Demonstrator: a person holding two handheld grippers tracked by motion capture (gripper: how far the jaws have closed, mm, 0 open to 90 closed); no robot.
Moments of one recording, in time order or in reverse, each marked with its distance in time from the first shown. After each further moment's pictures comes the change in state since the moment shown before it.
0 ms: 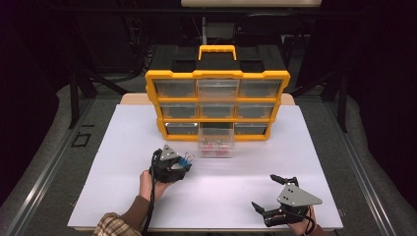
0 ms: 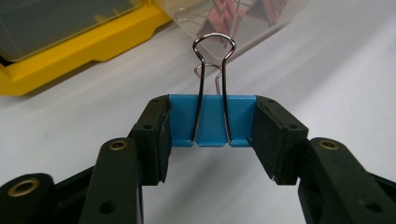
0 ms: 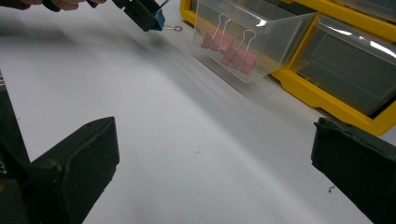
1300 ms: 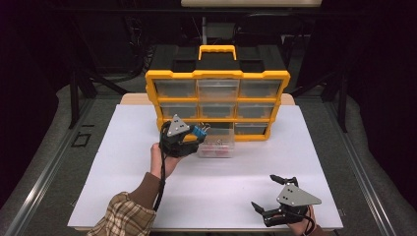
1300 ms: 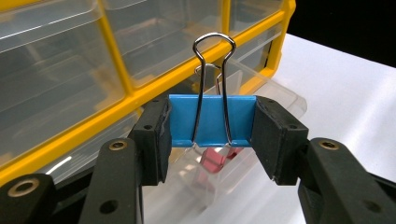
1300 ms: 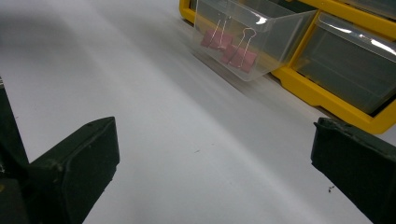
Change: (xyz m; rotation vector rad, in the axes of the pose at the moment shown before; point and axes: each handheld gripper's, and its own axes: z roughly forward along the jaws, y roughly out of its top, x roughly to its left) left arm -0.013 0.092 -0.017 -0.230 -0.011 0.089; right arm 0.000 -0.001 0.001 0.005 -0.003 0.002
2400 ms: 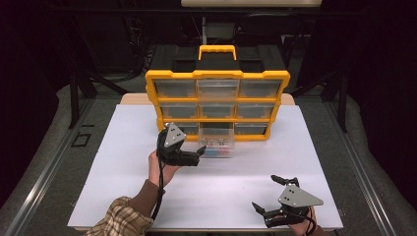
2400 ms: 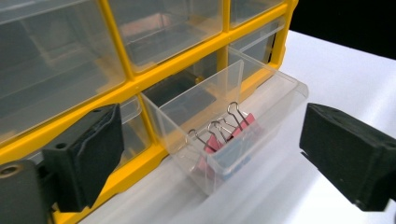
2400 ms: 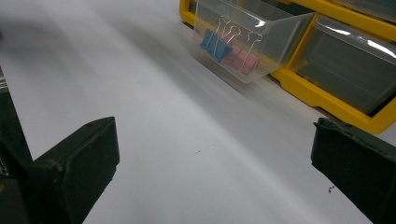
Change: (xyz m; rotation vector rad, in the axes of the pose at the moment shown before) left arm -0.009 -0.022 -0.016 -0.038 0.056 0.002; right arm 0.000 0.000 -0.003 -0.009 0.000 0.007
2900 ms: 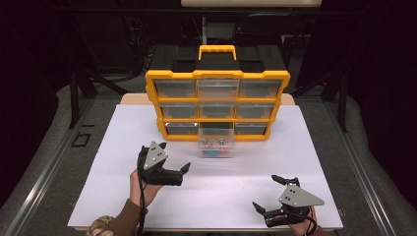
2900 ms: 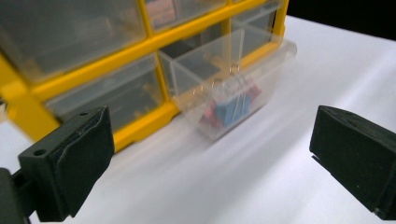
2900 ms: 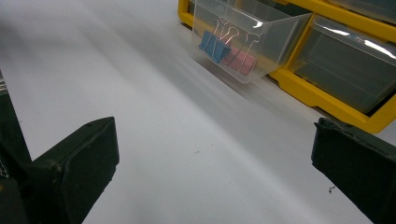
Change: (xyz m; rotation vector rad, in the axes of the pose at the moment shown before) left arm -0.002 -0.041 -0.053 0.019 0.034 -0.001; right arm -0.001 0.000 -0.001 -0.004 -0.003 0.006
